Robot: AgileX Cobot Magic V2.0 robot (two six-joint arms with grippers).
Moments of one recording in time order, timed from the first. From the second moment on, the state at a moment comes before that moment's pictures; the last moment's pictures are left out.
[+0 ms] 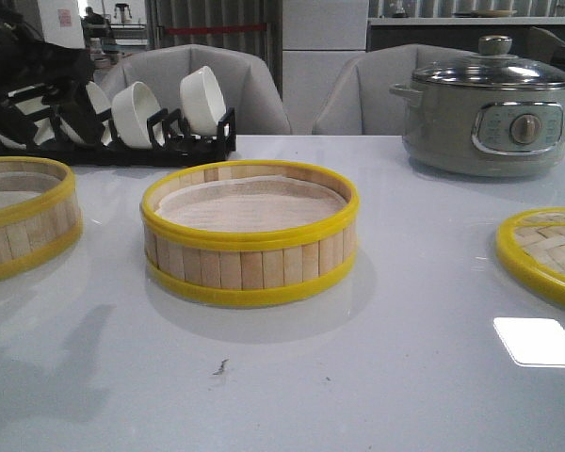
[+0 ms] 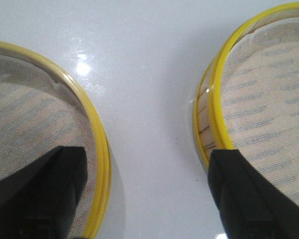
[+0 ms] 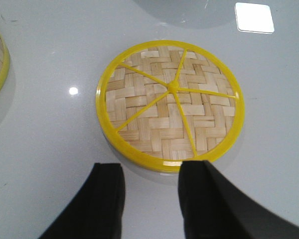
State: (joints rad) left arm -0.17 1.73 -1.25 -0.35 0.52 0.29; right arm 0.05 0.81 -0.72 -0.18 0.67 0.20
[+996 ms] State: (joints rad) left arm -0.17 1.84 -1.26 -0.35 0.51 0.29; right arm 0.05 0.81 -0.72 -0.17 0.67 0.20
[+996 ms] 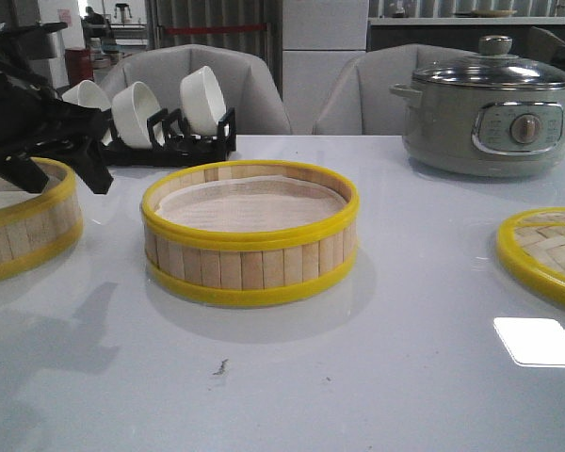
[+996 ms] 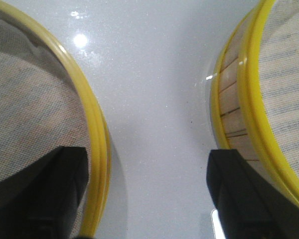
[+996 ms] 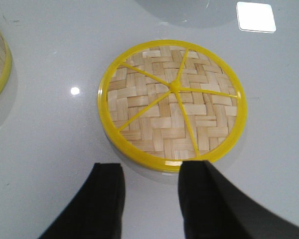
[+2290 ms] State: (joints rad) left arm -0.17 1.92 -1.26 -0.35 0.46 0.29; right arm 0.05 0.81 -0.72 -0.17 0.67 0.20
